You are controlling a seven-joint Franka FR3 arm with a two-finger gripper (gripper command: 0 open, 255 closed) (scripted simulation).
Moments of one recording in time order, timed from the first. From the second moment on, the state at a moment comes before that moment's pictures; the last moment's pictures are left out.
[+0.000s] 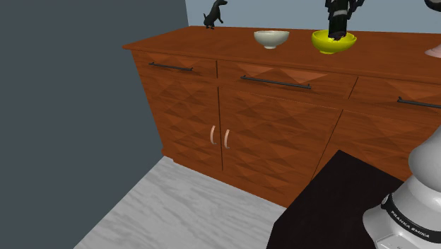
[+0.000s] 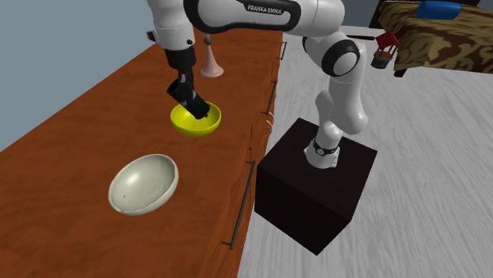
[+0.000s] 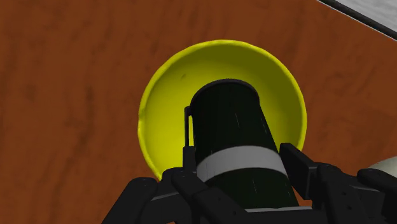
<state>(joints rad) -0.52 0.25 -0.19 -1.13 0.05 1.37 0.08</state>
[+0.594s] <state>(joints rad) -0.51 0.21 -0.19 -1.23 0.05 1.44 0.08</state>
